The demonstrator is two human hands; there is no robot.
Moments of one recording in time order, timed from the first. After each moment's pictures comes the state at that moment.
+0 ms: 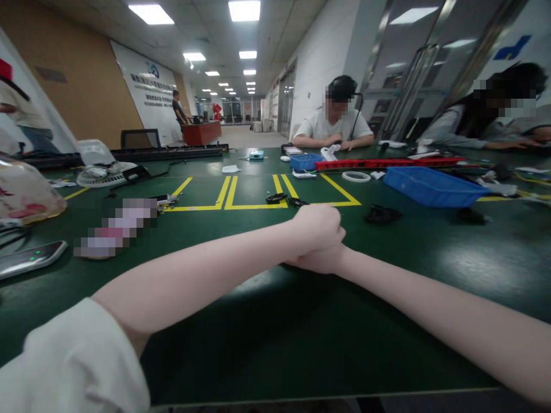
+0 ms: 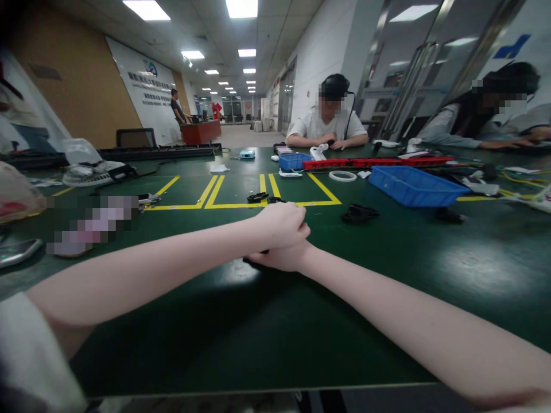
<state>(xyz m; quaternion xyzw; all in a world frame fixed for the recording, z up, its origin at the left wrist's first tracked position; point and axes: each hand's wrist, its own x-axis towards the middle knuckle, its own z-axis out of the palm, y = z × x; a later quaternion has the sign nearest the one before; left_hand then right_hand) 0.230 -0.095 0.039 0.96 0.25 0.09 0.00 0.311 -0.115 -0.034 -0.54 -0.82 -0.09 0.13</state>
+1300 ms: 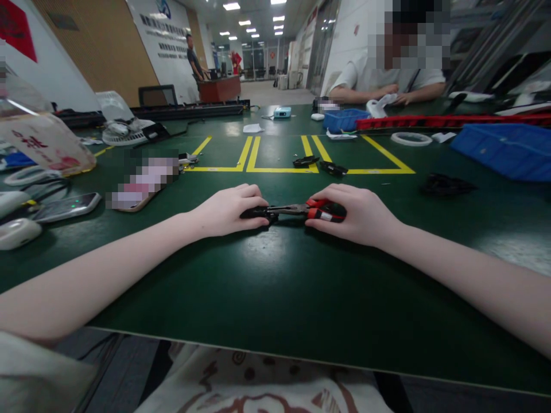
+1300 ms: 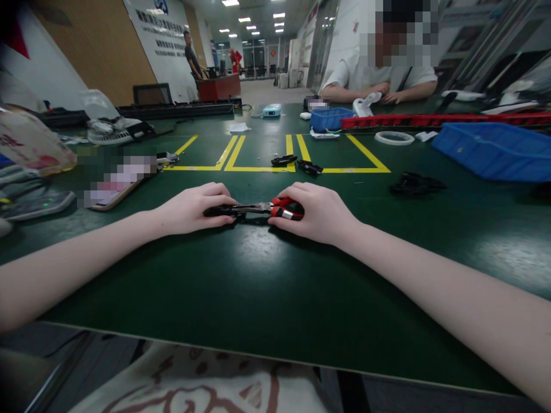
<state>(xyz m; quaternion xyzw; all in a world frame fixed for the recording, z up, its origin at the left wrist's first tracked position) 0.022 -0.044 -0.005 0.97 0.20 0.11 0.02 0.308 -0.127 -0.010 -0.49 -0.84 -0.01 0.24</state>
